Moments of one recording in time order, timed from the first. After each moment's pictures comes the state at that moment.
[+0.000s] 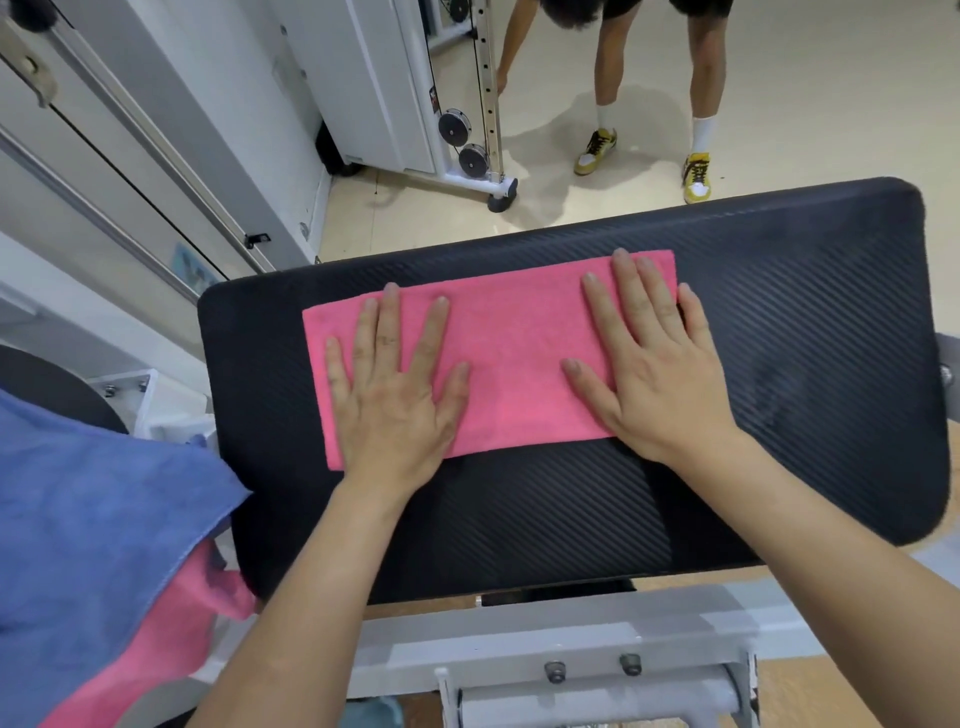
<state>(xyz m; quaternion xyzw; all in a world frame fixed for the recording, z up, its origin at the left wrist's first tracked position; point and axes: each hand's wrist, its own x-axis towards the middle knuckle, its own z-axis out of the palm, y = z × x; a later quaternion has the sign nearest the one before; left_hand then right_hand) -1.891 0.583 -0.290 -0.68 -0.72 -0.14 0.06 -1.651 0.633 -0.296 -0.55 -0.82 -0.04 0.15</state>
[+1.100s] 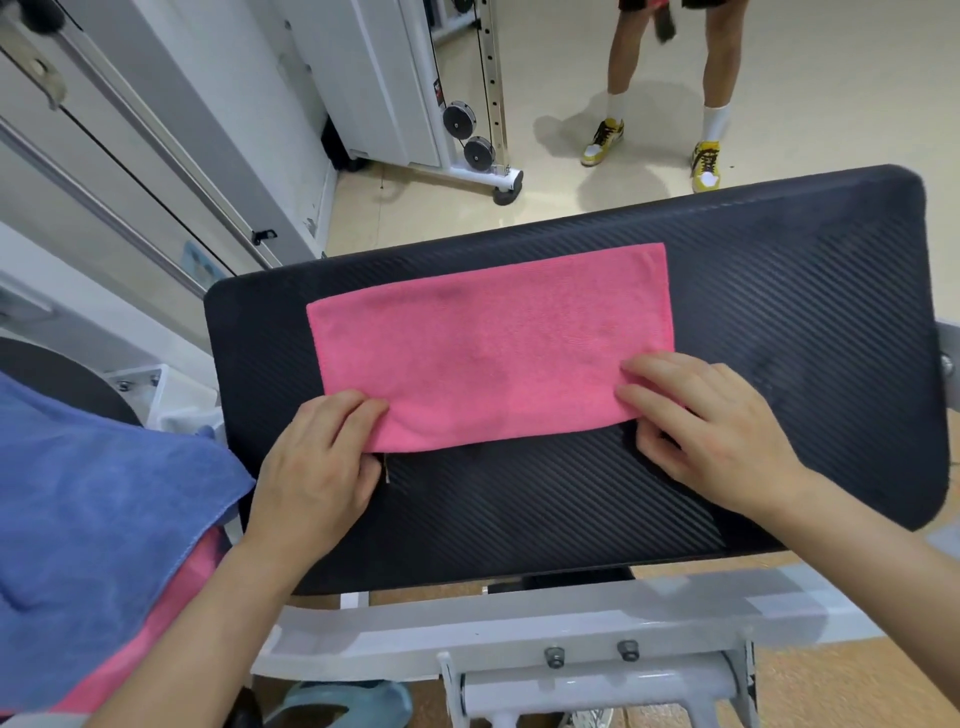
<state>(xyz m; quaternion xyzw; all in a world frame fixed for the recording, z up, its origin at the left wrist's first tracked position) -1.950 0.523 -0.289 -0.77 -0.61 -0.15 0.10 -1.596 0.603 -0.312 -0.34 -0.89 -0.05 0.29</state>
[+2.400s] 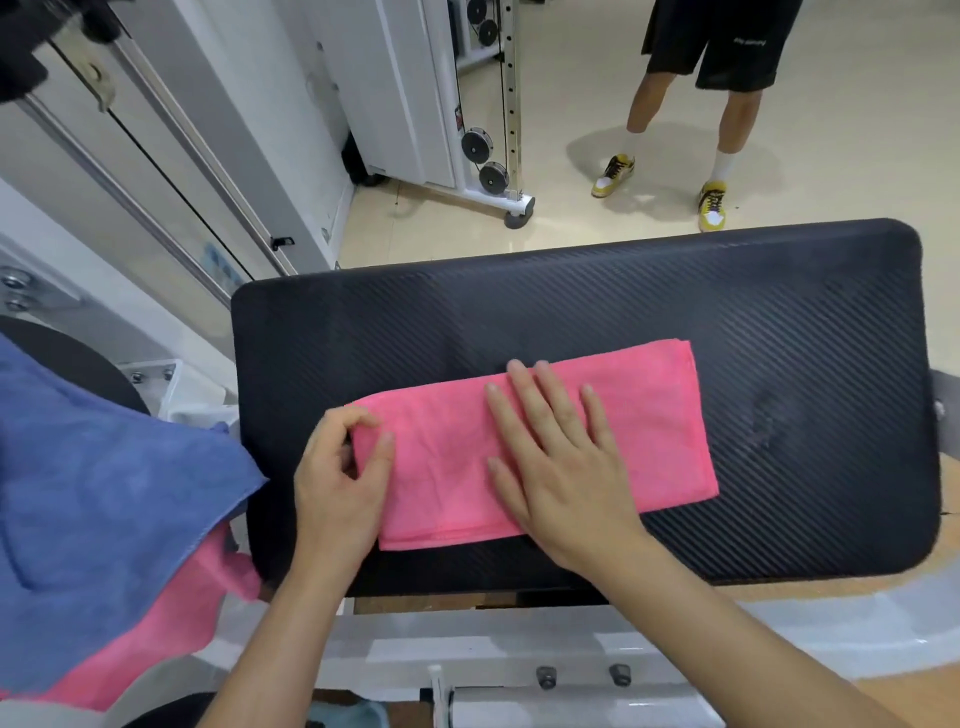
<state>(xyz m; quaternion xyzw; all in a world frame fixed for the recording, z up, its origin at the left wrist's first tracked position) -1.913 0.511 -0.286 -0.50 -0.72 -0.45 -0.17 -1.711 0.558 -0.307 -0.47 -0.87 -0.01 0.18</state>
